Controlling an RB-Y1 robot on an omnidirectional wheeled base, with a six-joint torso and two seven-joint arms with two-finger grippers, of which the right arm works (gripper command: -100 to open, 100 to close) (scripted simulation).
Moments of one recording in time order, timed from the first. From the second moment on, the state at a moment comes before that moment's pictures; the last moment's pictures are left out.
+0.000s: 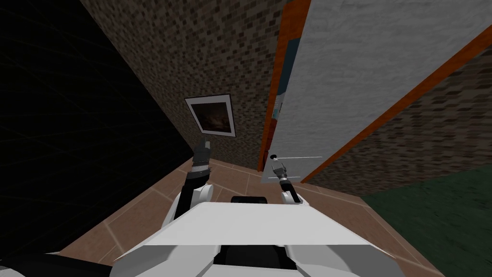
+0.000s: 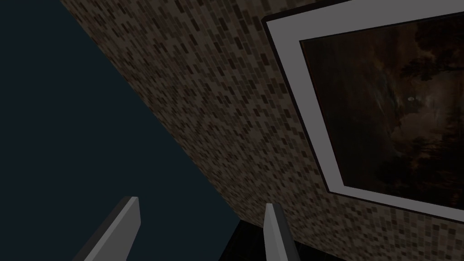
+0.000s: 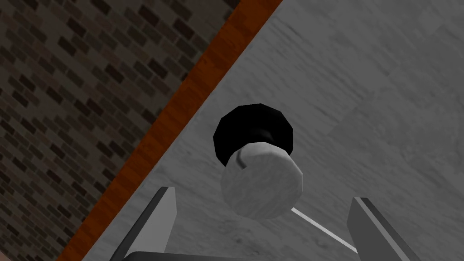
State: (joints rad) arm -0.03 -0.29 0.19 -0.77 -0.35 -0.80 -0.96
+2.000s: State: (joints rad) arm 0.00 -0.30 0.29 -0.81 -0.53 -0.82 -1.46
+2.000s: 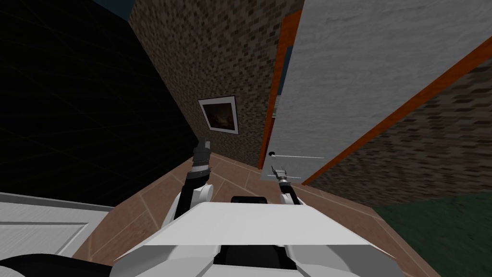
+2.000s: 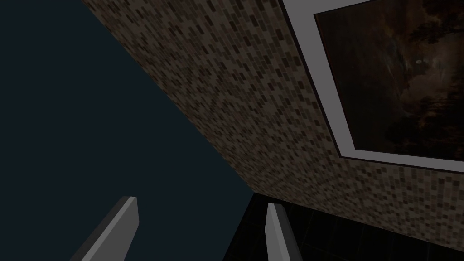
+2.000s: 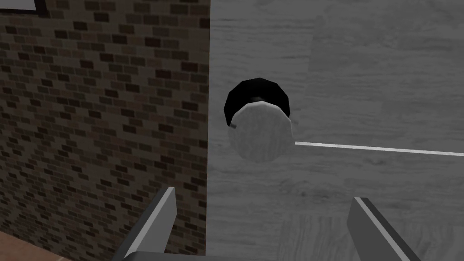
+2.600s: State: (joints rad) arm 0.02 -0.34 0.28 -0.77 -0.55 -0.85 -1.53
